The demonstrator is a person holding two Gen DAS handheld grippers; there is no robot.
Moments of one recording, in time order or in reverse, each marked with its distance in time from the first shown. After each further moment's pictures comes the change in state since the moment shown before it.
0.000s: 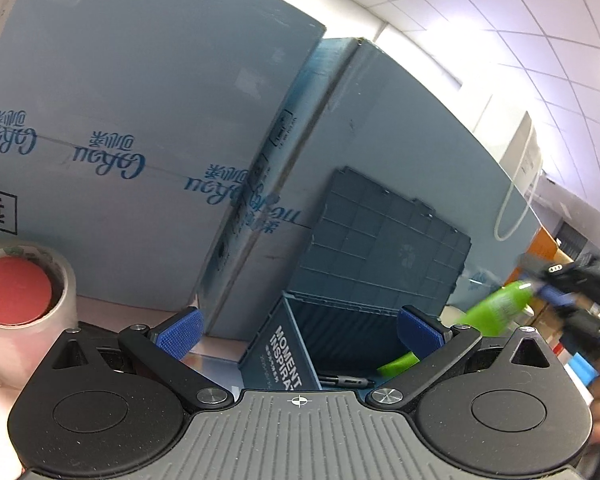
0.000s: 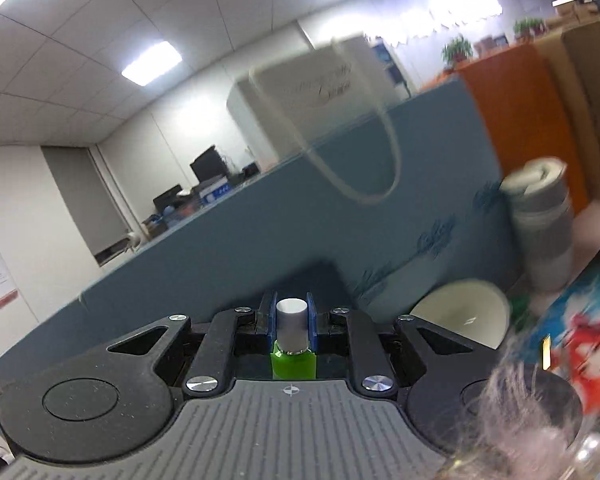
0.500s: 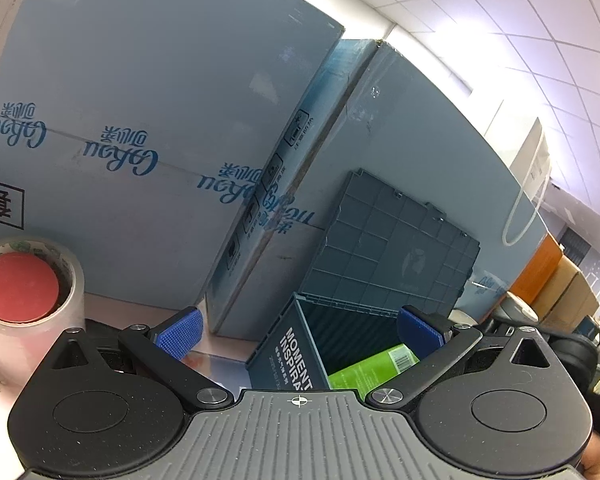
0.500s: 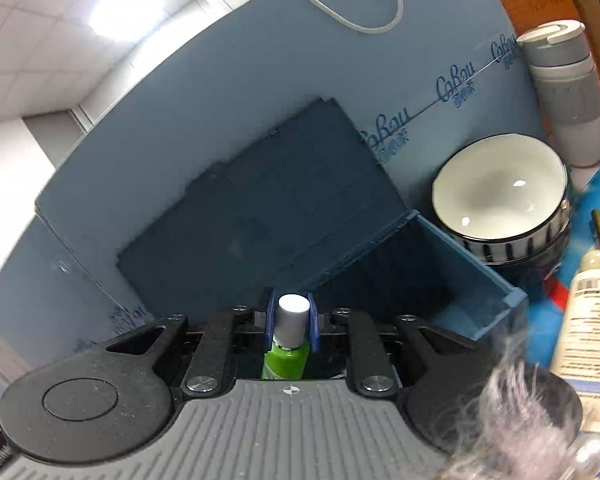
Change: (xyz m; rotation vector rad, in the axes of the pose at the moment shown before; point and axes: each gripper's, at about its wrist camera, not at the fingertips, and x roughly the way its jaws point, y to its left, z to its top) left arm 0.003 0.006 -0.001 -0.016 0.003 0.010; right arm 0.036 -0.003 -0.055 0.050 0.189 -0.038
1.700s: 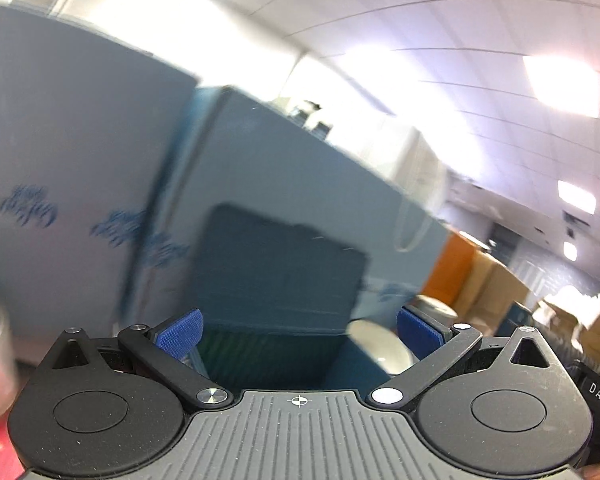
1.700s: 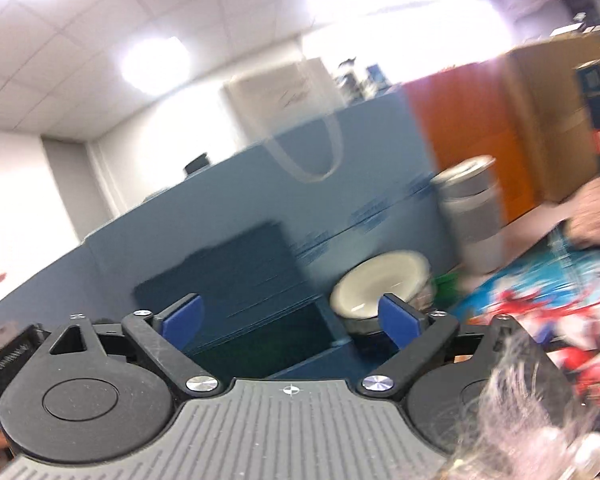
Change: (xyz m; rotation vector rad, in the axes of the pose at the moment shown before) left arm -0.034 -0.047 -0.010 0.157 -0.127 -0.252; right arm -0.162 -0.041 -0.016 -0.145 -0.337 -0.066
